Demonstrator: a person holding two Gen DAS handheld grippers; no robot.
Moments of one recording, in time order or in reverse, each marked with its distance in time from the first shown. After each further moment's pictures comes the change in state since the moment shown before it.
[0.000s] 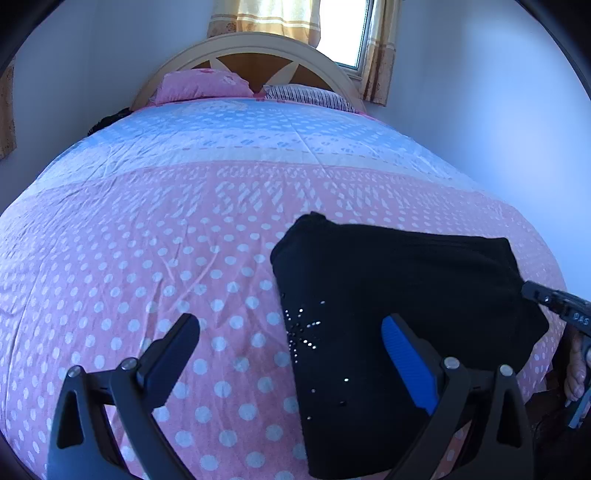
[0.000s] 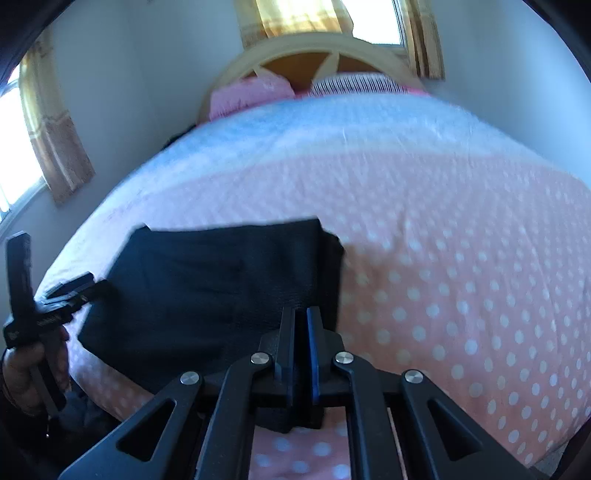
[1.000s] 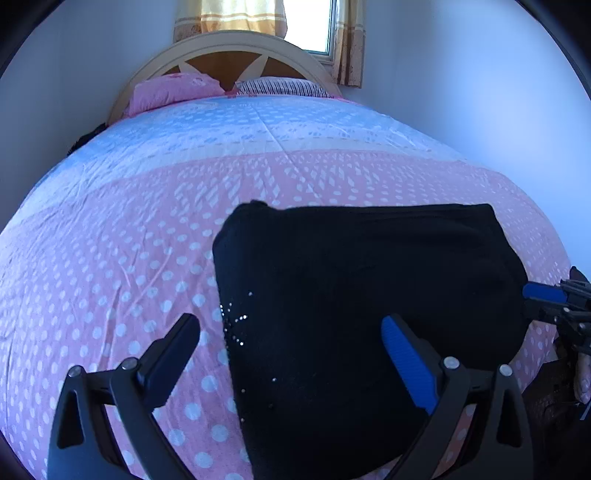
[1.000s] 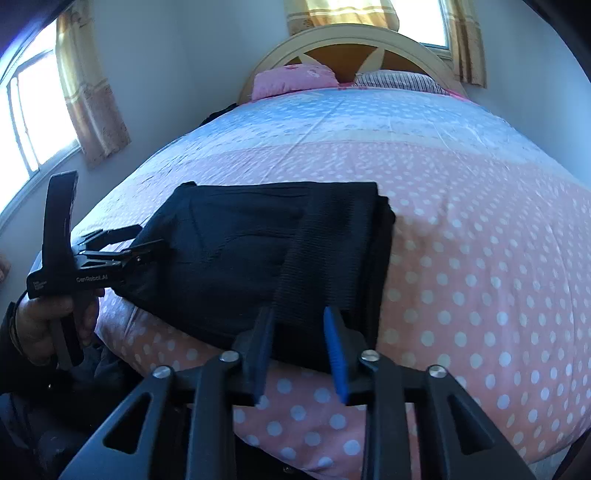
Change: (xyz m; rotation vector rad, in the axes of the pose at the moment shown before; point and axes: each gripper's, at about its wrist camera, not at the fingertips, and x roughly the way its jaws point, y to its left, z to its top) left arm 0.018 -0.037 0.001 0.116 0.039 -0.012; right arm -0.015 0.023 -0.027 -0.119 0.032 0.118
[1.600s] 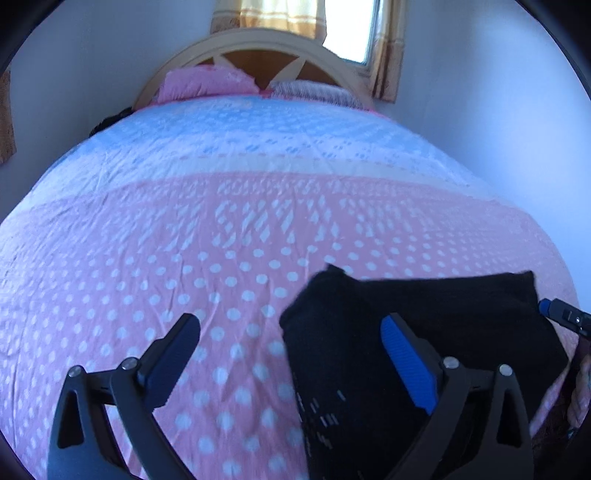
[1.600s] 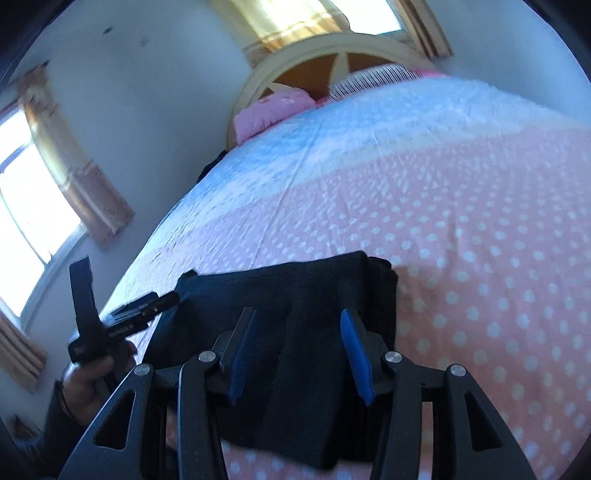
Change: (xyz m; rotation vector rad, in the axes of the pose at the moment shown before) left arm 0.014 0.045 0.035 -0.109 -0.033 0.044; right arm 0.002 -0.022 0.041 0.217 -0.114 0.106
